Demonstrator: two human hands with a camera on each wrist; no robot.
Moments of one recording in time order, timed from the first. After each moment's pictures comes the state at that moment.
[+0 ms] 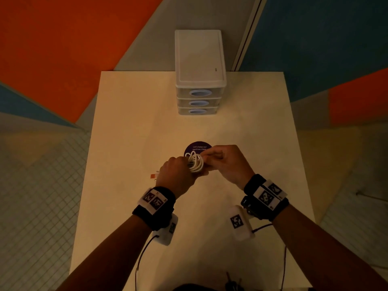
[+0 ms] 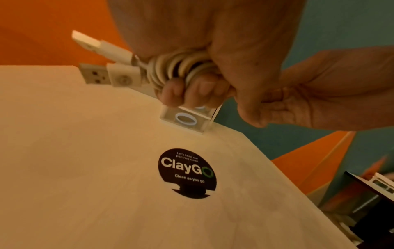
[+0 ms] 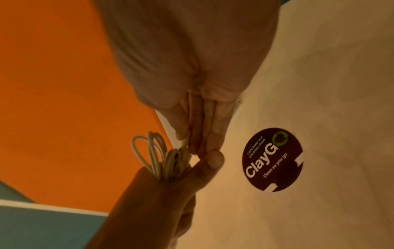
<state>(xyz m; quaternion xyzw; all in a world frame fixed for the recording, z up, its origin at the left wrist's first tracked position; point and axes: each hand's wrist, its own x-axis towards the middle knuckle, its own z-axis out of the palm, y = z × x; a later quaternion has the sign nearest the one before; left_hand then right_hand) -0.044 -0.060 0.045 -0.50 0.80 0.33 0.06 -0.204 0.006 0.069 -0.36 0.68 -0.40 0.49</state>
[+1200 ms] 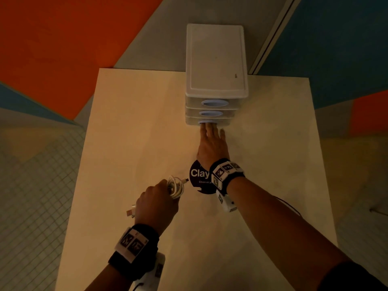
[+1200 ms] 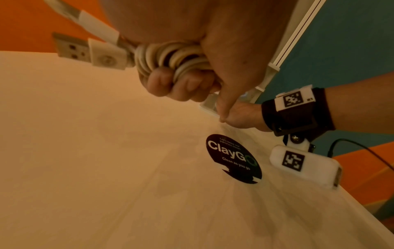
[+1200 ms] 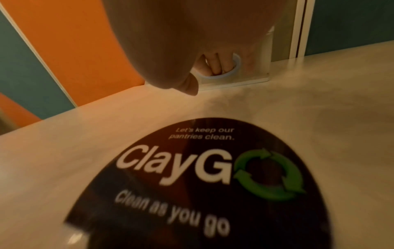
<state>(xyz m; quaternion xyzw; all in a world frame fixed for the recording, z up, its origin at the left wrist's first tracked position) 0.002 -0.077 -0.002 -0.60 0.74 0.29 0.06 -0.203 -0.128 -0.052 -0.58 0.80 0.01 0.17</state>
